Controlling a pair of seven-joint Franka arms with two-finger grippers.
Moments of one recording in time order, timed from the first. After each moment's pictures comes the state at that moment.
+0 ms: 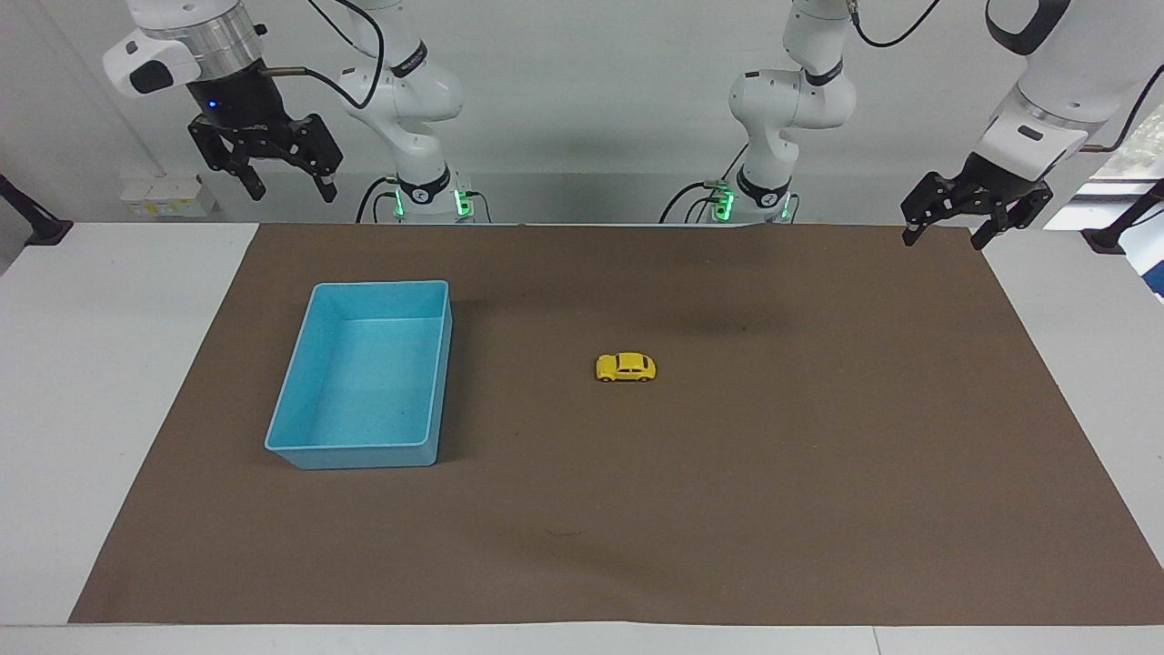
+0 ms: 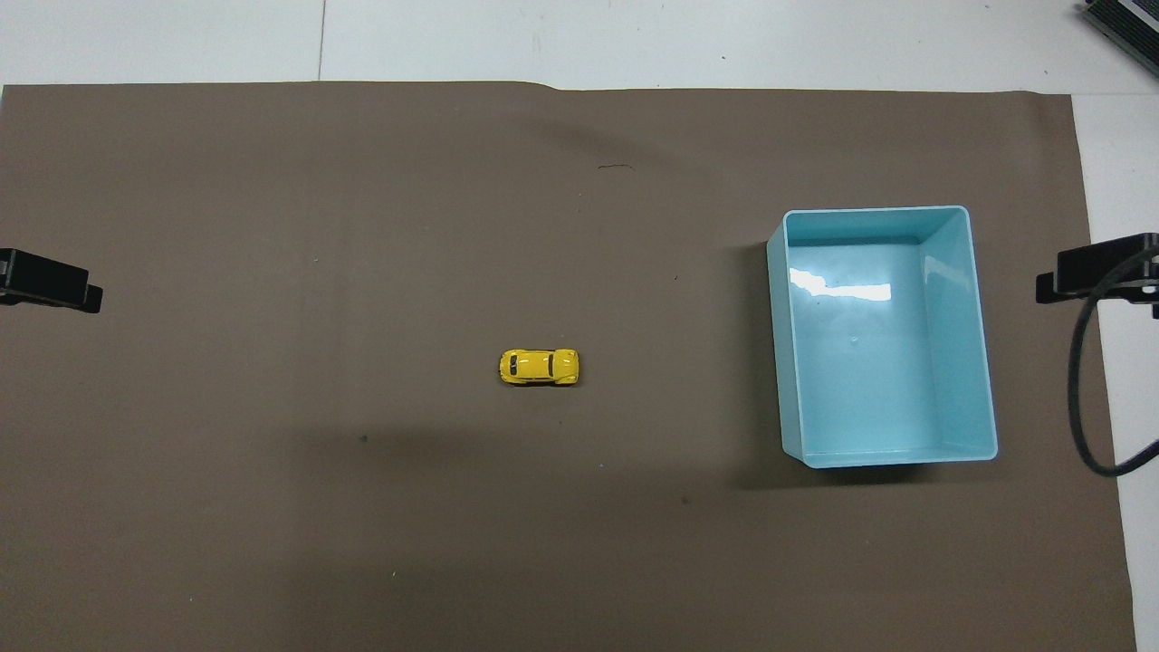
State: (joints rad) left arm -0.18 0.01 0.18 -1.51 -0.04 1.50 0.10; right arm -0.02 -0.02 0.01 -1.40 0.06 1.43 0.14
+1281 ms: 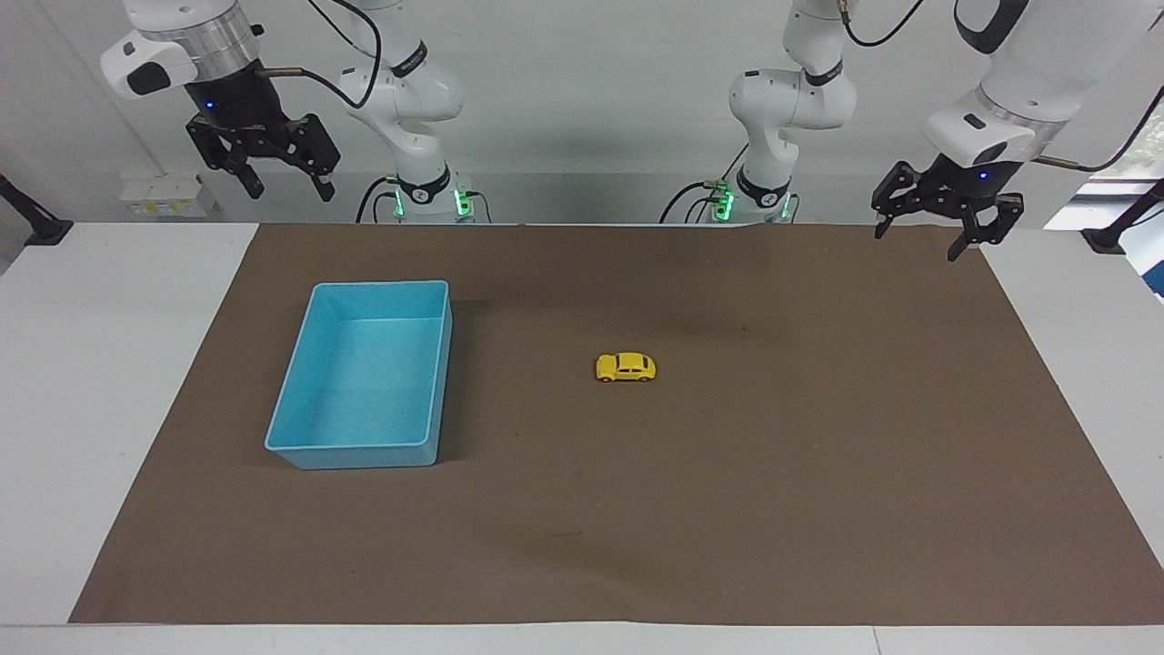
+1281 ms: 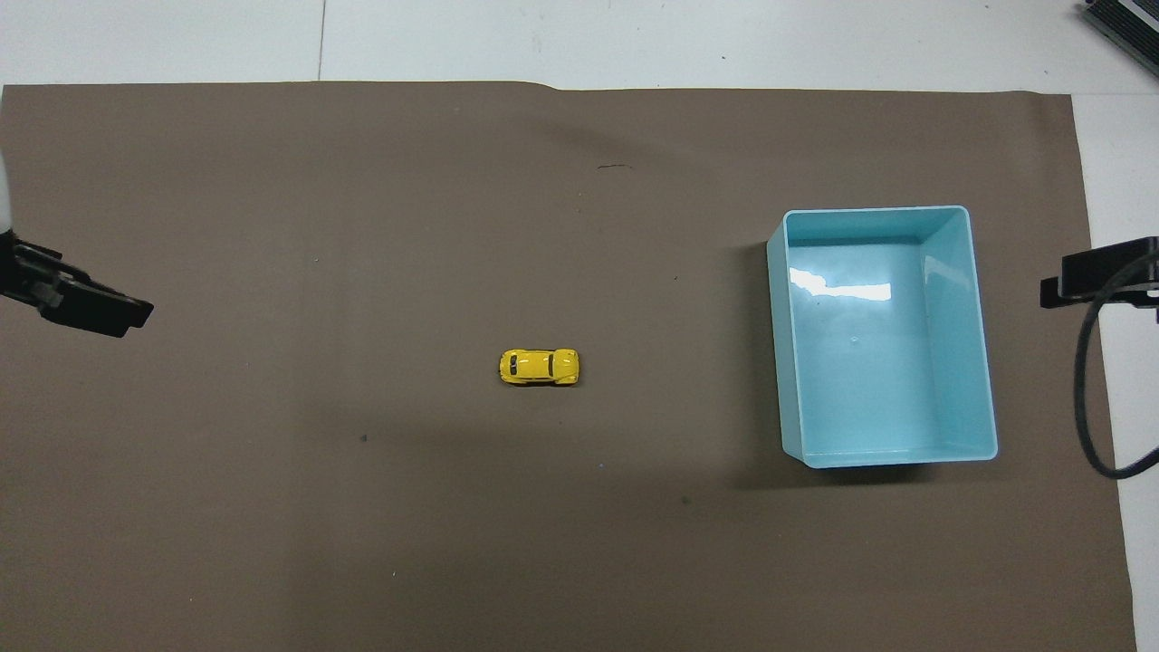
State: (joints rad) left arm -0.24 0.01 0.14 -1.51 -0.04 1.53 0.50; right arm -0.02 -0.02 0.01 -1.40 0.06 1.42 0.14
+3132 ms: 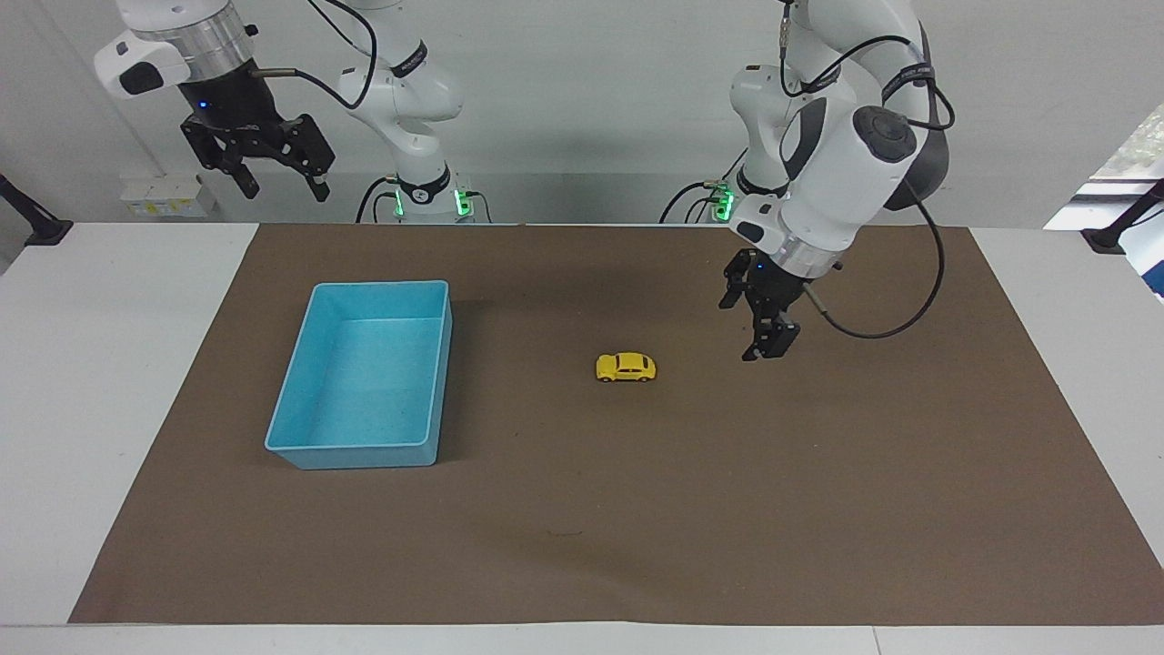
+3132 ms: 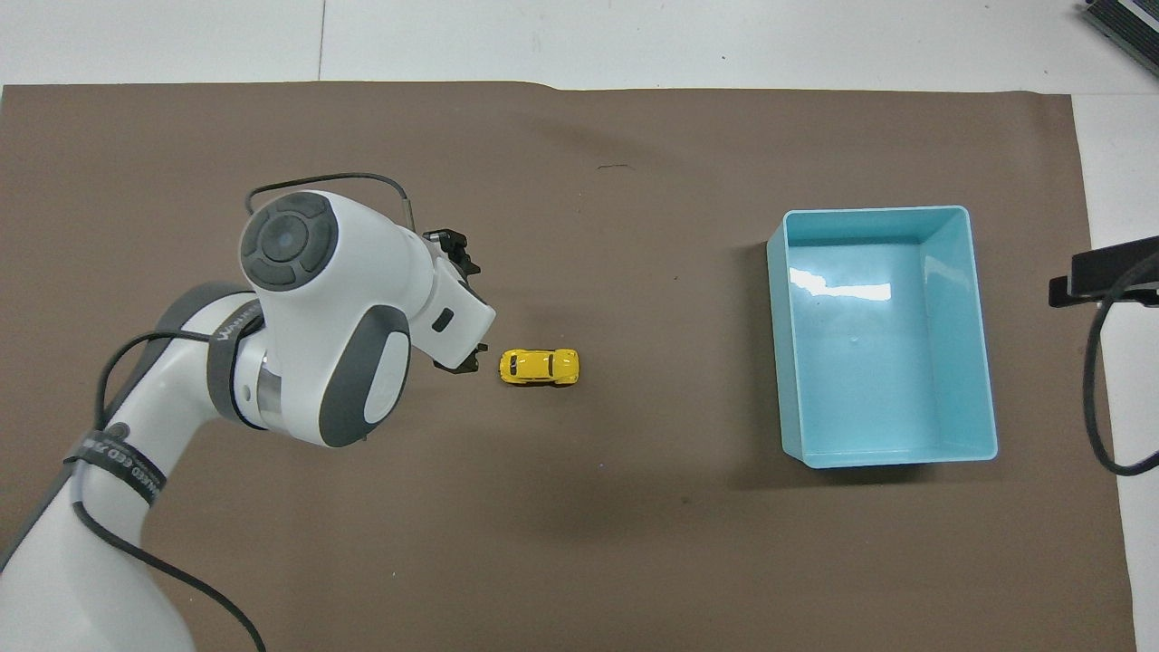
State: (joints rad) left arm -0.62 0.23 0.13 -1.87 -0.26 2.23 1.20; right arm -0.03 -0.02 0.00 -1.40 0.06 1.42 0.14
